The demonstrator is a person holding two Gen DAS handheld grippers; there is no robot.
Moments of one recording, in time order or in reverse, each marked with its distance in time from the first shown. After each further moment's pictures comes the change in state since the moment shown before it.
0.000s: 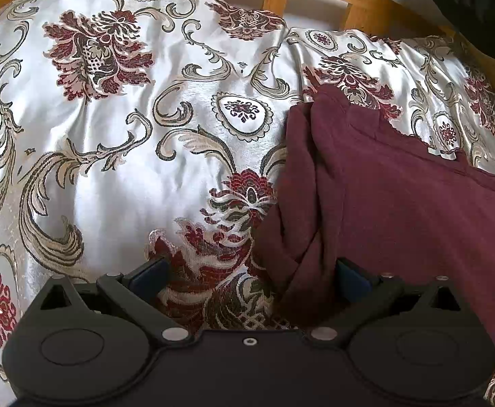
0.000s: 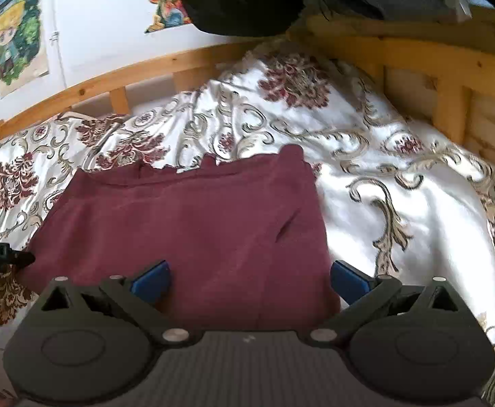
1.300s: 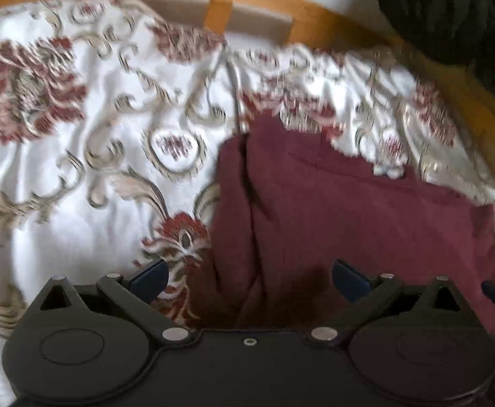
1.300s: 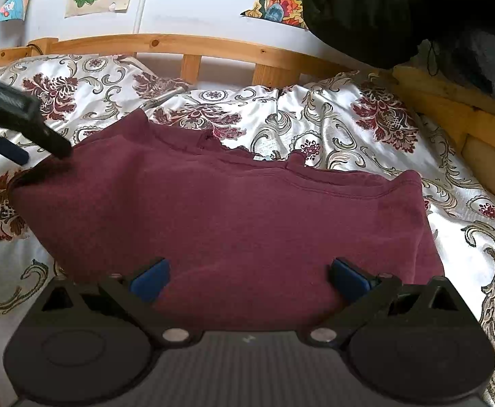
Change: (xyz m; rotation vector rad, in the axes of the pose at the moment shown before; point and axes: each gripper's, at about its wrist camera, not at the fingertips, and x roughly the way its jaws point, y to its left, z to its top) left arm 0.014 -0.017 0.024 0.071 -0.029 -0.185; right arm 0.053 0.098 -0.042 -0.317 -0.076 -0.013
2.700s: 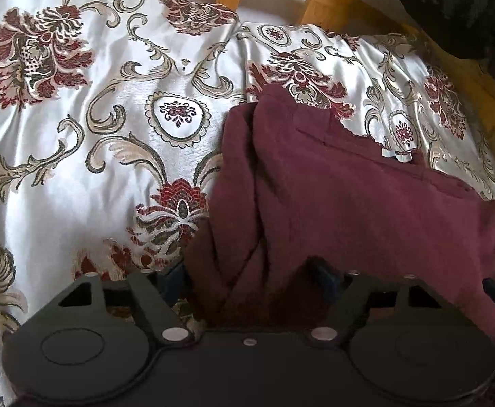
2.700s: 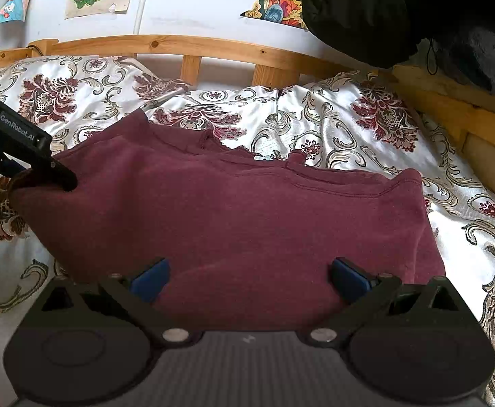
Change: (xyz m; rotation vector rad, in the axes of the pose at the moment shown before) left arm 0.000 -0.003 -0.008 -0.061 0.050 0.016; right arm 0.001 0.000 -0.002 0.005 -0.007 0.006
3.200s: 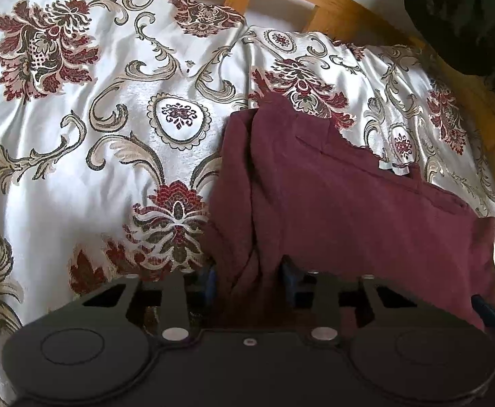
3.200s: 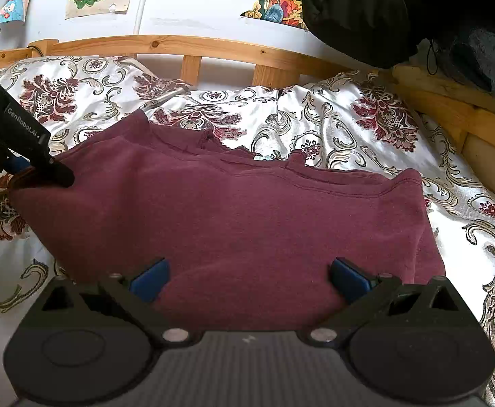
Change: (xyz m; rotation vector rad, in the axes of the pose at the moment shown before) left arm -0.005 -0.003 0.004 -0.055 -0.003 -0.014; right arm 0.001 0.000 0.000 0.001 -0.001 0.001
